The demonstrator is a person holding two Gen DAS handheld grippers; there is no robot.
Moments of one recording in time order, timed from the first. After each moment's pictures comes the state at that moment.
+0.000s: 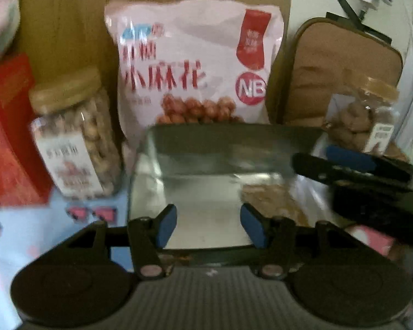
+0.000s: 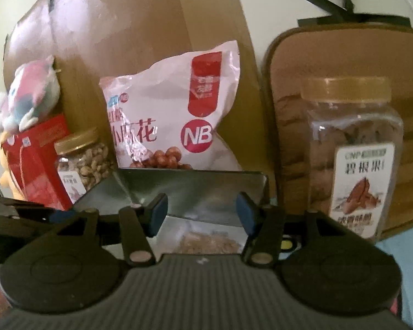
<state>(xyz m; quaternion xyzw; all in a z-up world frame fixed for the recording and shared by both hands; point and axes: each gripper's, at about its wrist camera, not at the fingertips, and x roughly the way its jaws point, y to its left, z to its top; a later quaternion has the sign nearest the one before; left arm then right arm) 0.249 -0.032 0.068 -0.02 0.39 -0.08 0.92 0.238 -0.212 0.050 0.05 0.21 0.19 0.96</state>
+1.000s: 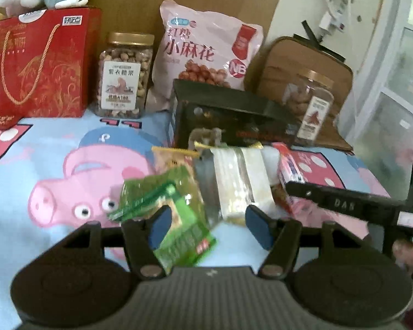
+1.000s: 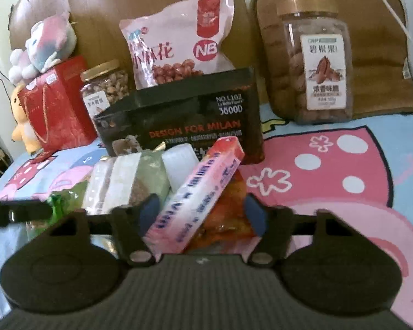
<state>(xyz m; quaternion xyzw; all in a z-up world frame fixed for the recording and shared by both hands) 0.068 0.038 0.042 -0.09 0.34 -0.14 0.93 0.124 -0.216 0.010 0.07 0.29 0.18 0.94</state>
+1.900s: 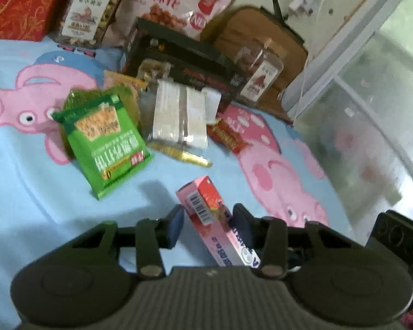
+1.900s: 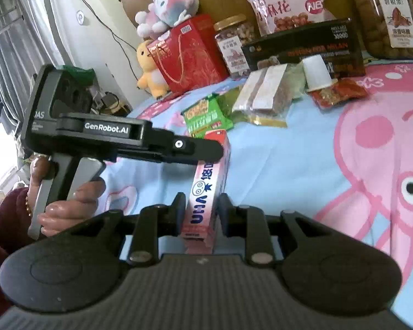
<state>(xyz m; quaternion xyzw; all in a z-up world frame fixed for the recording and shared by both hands) 0.034 0.043 0.017 -0.19 0.39 -0.26 0.86 0.001 -0.213 -0.007 0.11 0.32 0.40 0.85</state>
